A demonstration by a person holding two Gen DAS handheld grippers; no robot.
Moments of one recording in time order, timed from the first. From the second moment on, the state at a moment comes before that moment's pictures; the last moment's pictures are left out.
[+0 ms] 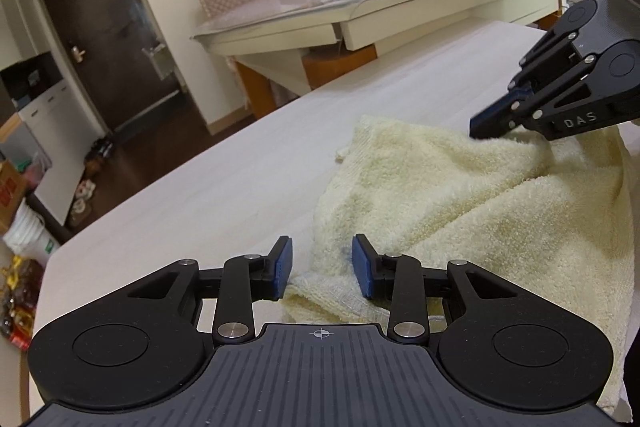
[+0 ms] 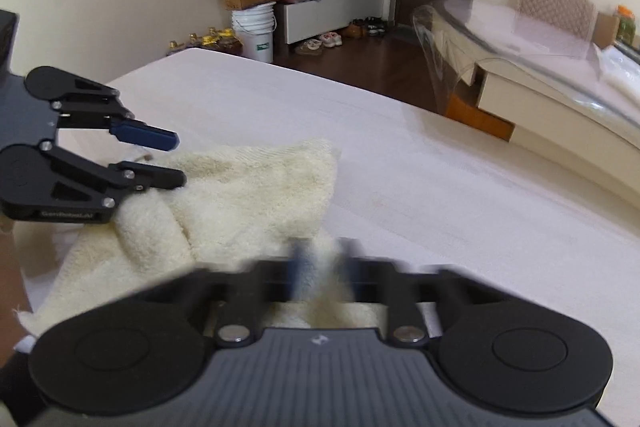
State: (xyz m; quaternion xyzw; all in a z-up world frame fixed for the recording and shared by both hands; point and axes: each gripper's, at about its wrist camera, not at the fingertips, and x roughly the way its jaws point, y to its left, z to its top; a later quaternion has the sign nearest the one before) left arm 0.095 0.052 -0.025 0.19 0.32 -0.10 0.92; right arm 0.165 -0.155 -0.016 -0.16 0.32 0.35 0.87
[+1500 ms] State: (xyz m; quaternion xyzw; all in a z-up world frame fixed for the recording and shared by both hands) left arm 0.141 0.021 -0.020 0.20 0.29 -0.14 0.93; right arm 0.148 -0.131 -0.034 -0.38 0.21 0.15 0.89
